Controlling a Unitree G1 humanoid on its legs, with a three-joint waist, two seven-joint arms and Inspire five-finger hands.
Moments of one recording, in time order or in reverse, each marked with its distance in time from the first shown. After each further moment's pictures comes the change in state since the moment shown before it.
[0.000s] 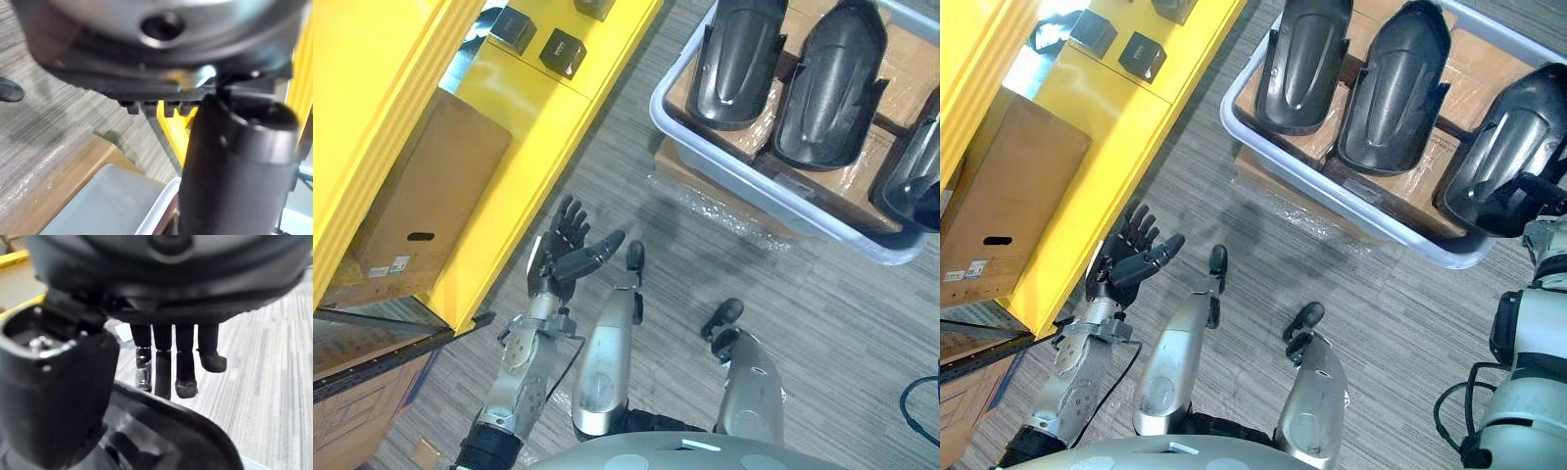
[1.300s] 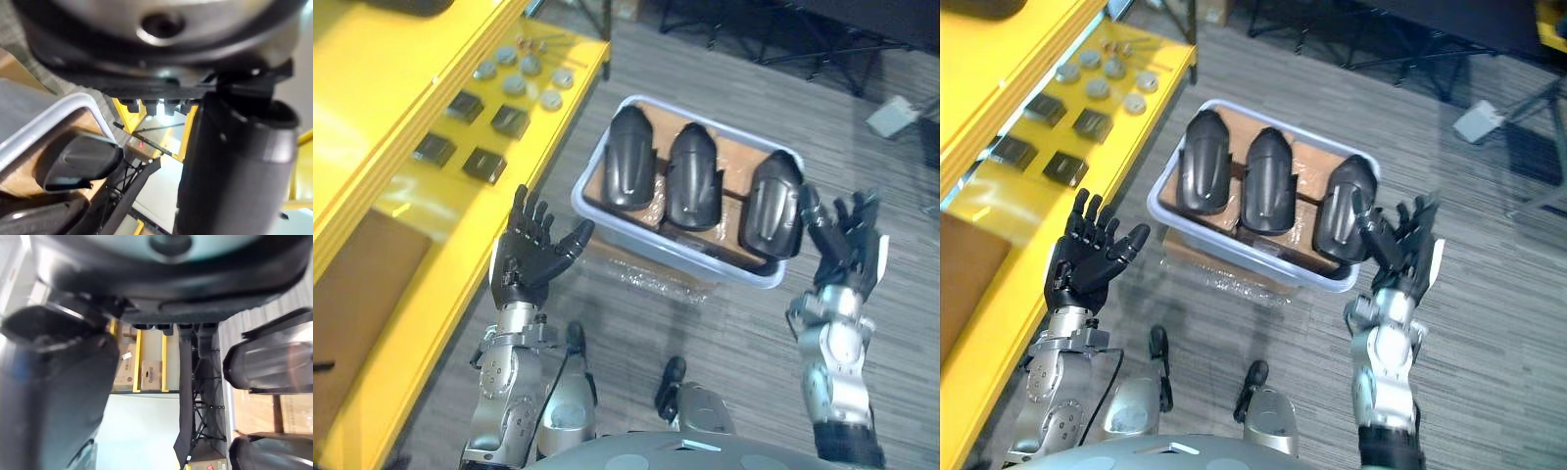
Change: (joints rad) left arm 0.132 -0.114 0.144 -0.235 0.099 -0.004 0.062; right arm 1.178 0.891 -0.150 -1.505 0.247 -0.498 -0.044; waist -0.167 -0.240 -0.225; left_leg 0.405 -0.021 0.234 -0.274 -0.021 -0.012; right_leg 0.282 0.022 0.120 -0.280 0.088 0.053
